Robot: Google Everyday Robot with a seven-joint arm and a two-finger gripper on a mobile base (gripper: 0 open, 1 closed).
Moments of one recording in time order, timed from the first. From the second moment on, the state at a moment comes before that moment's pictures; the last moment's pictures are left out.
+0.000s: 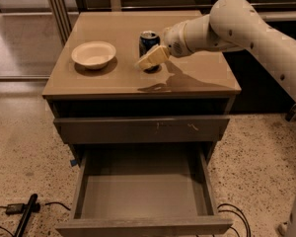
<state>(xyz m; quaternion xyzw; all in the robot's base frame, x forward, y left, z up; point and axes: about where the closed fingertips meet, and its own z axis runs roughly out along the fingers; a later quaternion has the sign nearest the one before) 0.731 -0.024 0.887 -0.46 0.72 0.20 0.47</state>
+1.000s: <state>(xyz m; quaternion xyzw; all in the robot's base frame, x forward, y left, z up) 0.738 -0.016 0.878 -0.46 0.73 0.20 0.47</state>
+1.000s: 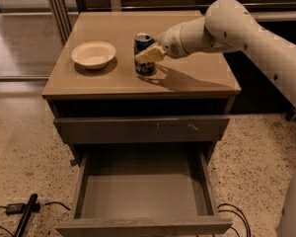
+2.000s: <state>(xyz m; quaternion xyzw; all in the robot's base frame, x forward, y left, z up) 0.741 -0.013 0.879 -0.47 0.73 0.20 0.46</state>
